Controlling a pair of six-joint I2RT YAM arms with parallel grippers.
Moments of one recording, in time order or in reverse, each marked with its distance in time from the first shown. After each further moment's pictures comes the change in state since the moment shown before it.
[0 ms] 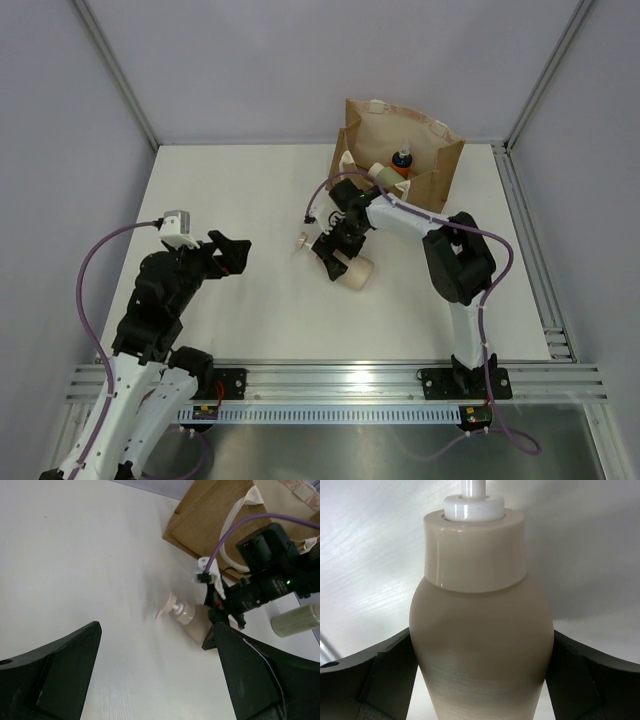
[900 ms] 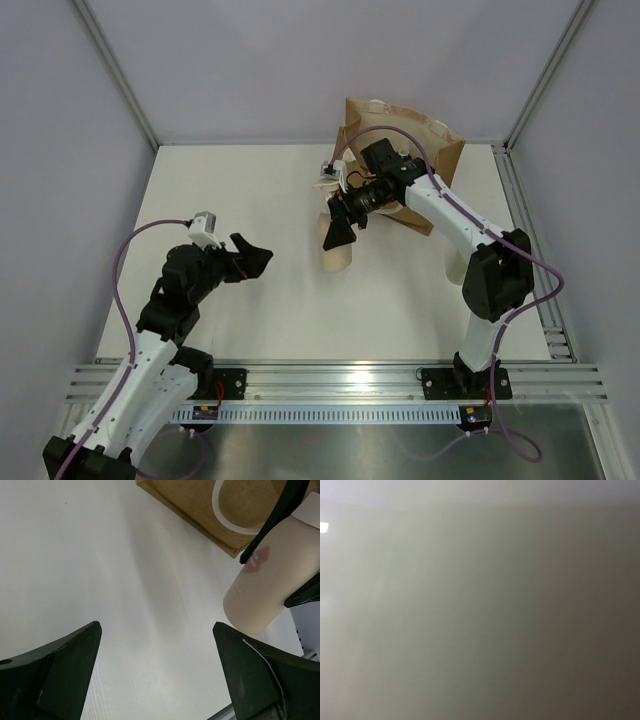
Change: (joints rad) left arm 0.000 0.131 -0.166 0.182 0.186 -0.116; right arm -0.154 -0.240 0.096 -0.066 -0.555 0.066
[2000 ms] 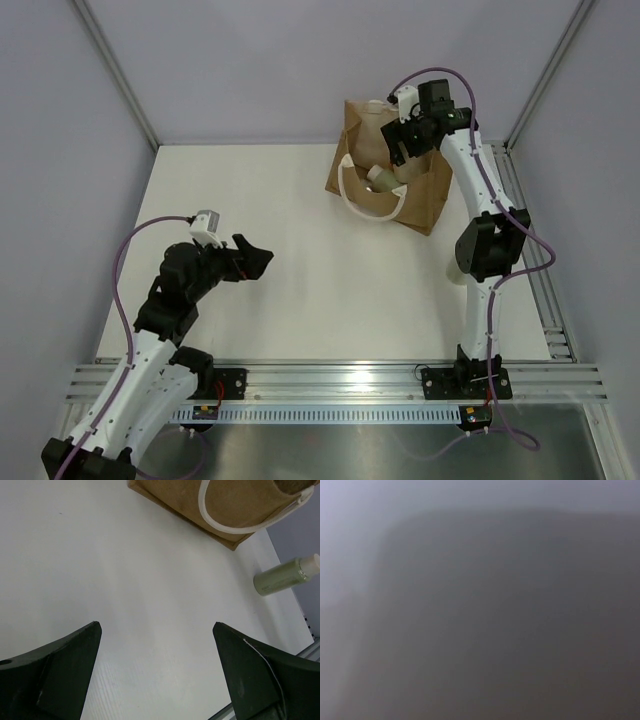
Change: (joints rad) left arm 0.000 0.003 0.028 -0.016 0.039 0.082; right arm -0.319 0.328 0.625 -0.076 0.786 -0.005
